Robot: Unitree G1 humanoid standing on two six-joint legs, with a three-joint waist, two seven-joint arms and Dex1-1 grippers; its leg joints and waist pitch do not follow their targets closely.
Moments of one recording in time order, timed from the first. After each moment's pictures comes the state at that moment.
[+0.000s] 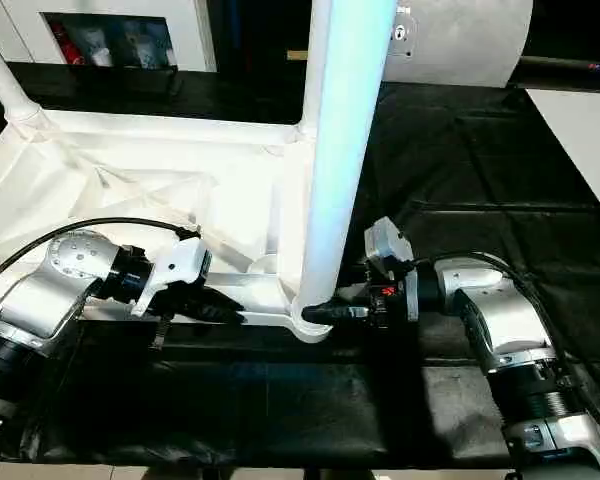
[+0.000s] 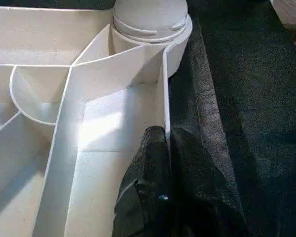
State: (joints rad) left arm -0.55 0.54 -0.34 0.24 -0.08 0.16 -1.39; right arm -0.43 -0.53 0.13 0.22 0.33 0.29 1.43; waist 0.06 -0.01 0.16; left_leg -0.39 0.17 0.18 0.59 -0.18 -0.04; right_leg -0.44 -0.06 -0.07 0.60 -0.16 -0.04
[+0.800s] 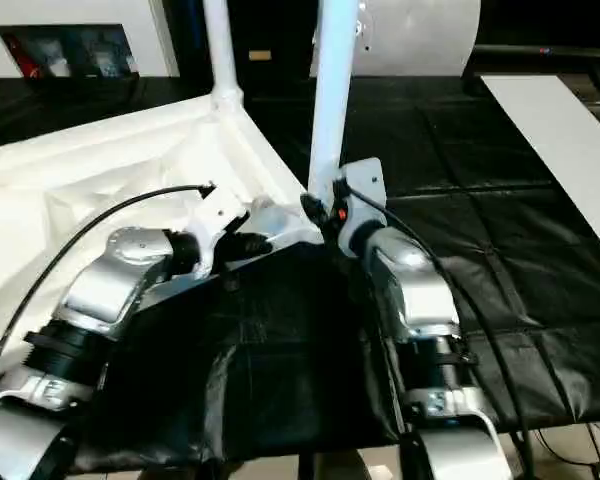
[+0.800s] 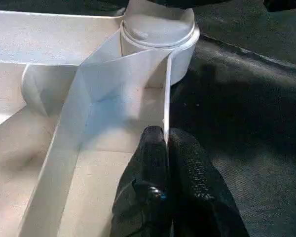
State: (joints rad) left arm -0.62 0.22 -0.21 0.32 0.03 0.46 -0.80; right arm -0.57 -0.09 -0.04 0.31 0.11 0.40 0.41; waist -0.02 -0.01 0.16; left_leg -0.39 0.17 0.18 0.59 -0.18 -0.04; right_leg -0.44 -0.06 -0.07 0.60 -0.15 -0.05
